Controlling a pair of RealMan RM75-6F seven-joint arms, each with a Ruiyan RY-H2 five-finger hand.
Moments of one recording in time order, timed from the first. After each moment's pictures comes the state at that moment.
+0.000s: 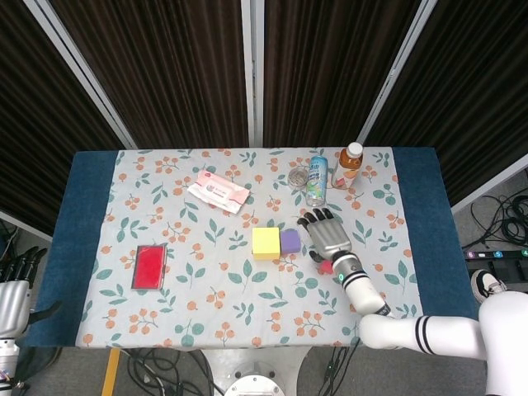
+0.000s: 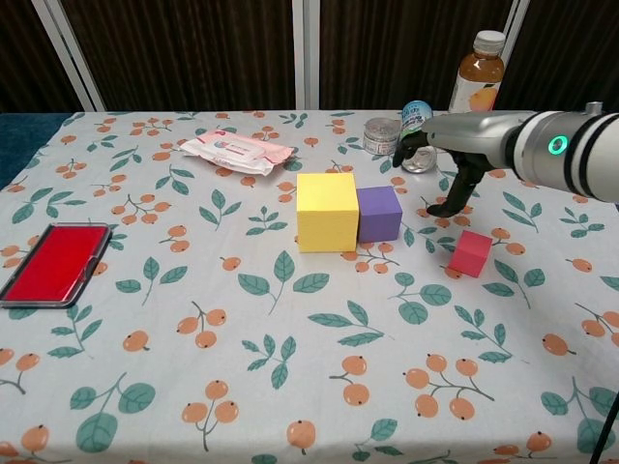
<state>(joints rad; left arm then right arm) -0.01 -1.21 -0.04 -1.54 1.42 1.51 0.06 0.97 -1.47 0.08 -1.65 -0.56 0.96 -0.63</state>
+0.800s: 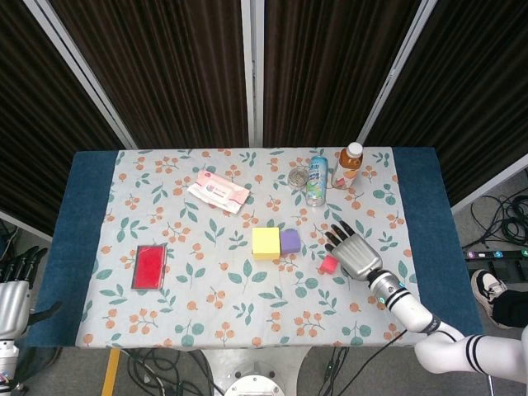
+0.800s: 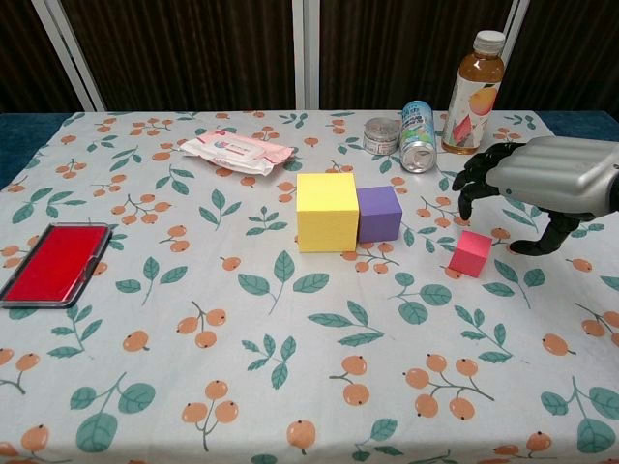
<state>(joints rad) 0.00 -1.18 -0.04 -1.59 1.44 1.52 0.08 0.79 -1.37 -0.12 -1.51 -1.21 0.92 -0.51</state>
